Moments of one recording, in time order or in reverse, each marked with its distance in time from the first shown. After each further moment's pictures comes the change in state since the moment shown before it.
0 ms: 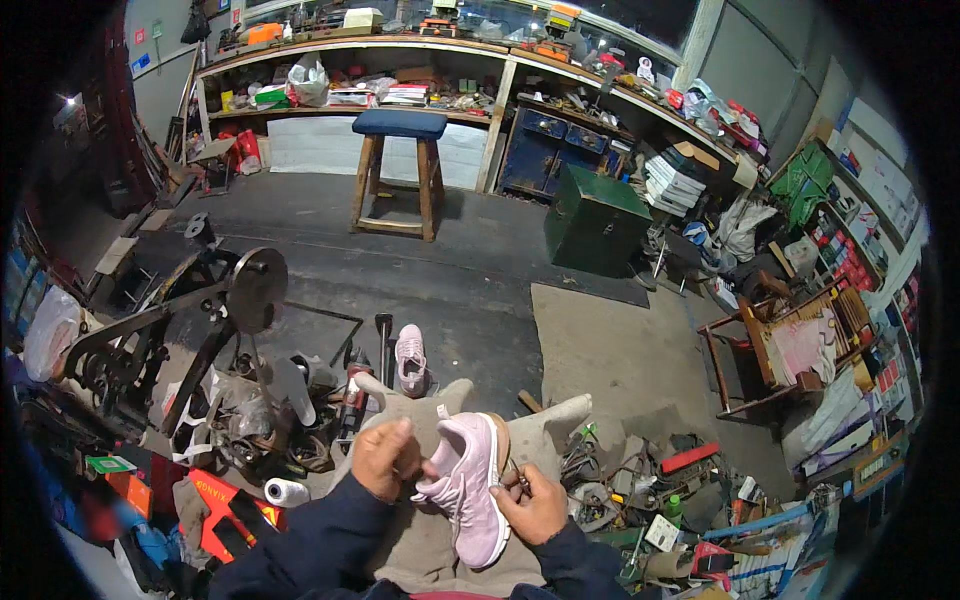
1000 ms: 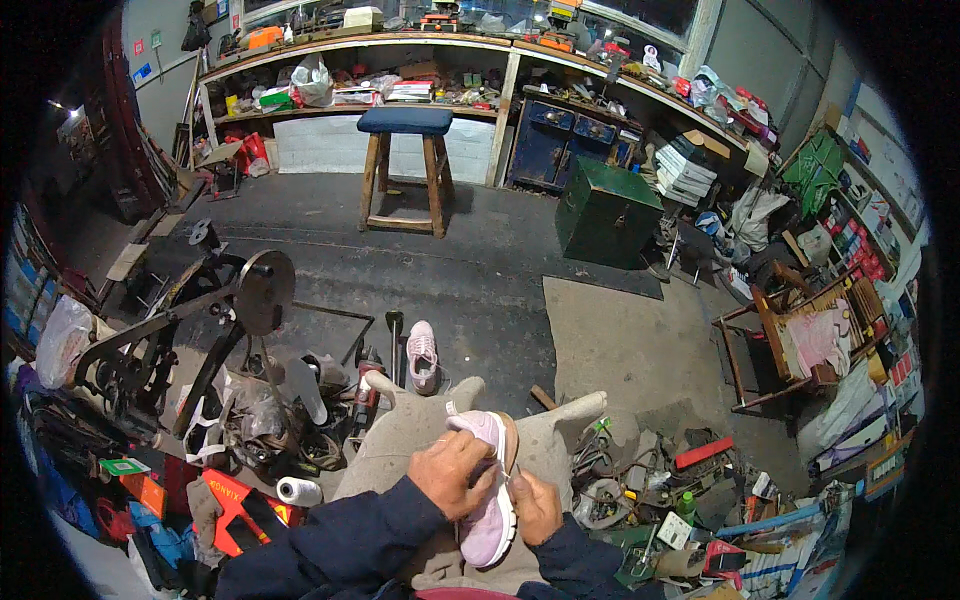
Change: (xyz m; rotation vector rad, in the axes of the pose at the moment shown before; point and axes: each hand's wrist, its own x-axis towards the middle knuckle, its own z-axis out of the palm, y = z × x) left_hand -0.001 -0.014 0.052 1.404 -0.265 0.488; right_hand -0.005 0.025 0.014 0.443 -0.145 -0.018
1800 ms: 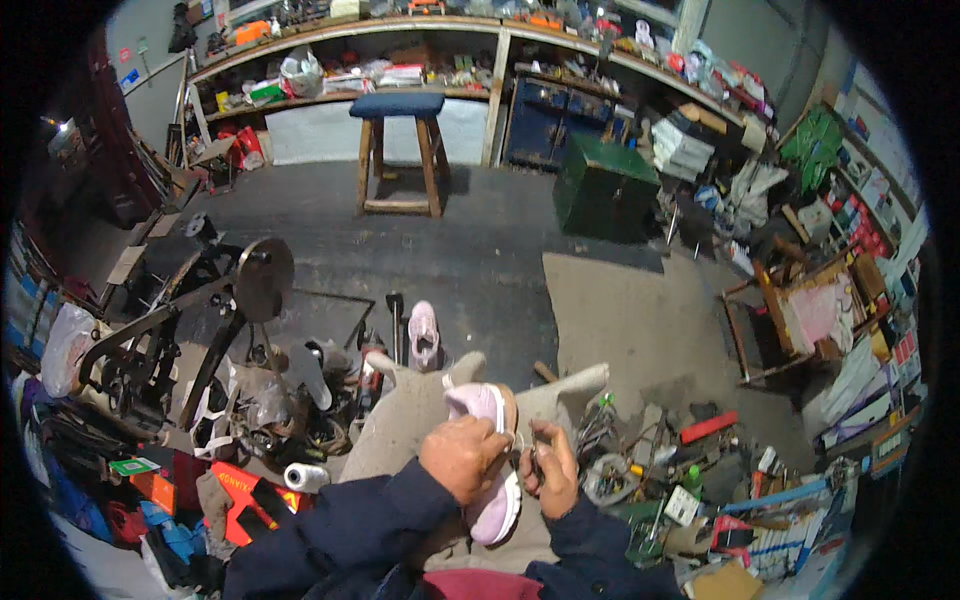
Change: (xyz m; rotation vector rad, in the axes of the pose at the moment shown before) left_hand 0.001 0.007 0.003 0.119 -0.085 0.197; right_hand -0.001 -0.022 -0.004 0.487 0.086 0.175
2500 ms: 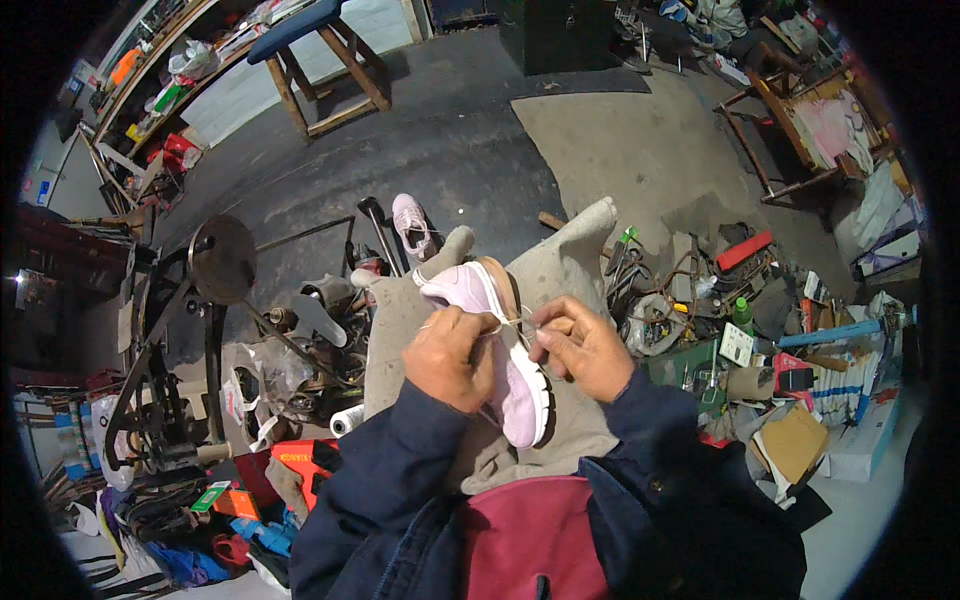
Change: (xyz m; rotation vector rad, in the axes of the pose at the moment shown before) left_hand 0.002 -0.006 0.005 -0.122 0.058 -0.158; right_hand 0.006 -0.009 -0.021 -0.106 -0.107 0.100
